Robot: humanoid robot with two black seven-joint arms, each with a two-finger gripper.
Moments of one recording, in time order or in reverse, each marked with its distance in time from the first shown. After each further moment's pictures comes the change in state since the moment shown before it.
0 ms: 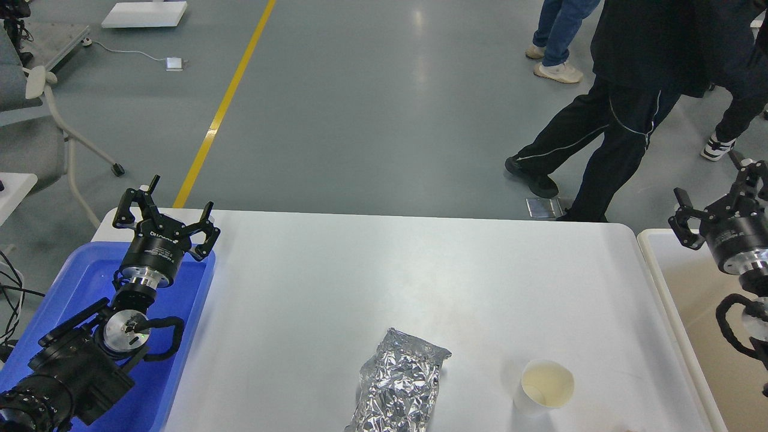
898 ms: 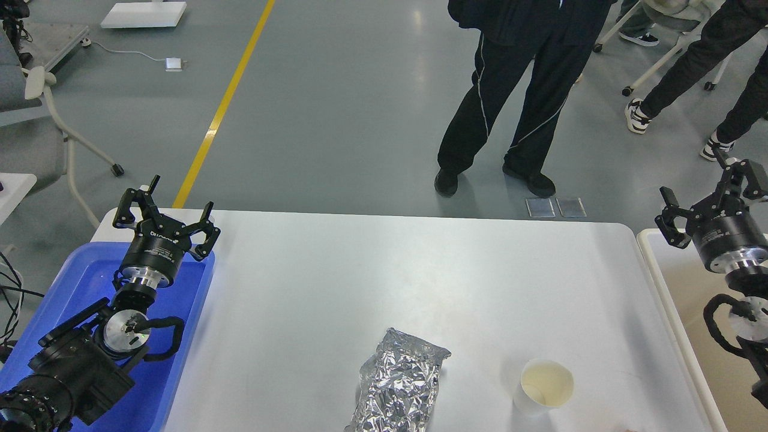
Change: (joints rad) left arm 0.000 0.000 0.000 0.000 0.000 0.000 0.000; right arm -0.013 0.042 0.013 0.040 -0.014 -0.006 0.000
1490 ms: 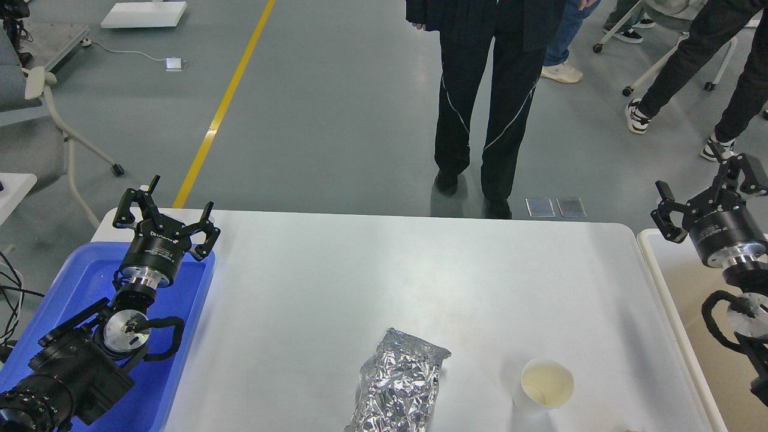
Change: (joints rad) left arm 0.000 0.000 0.000 0.000 0.000 0.000 0.000; right arm 0.004 -0.010 0.000 0.028 0.000 0.005 0.000
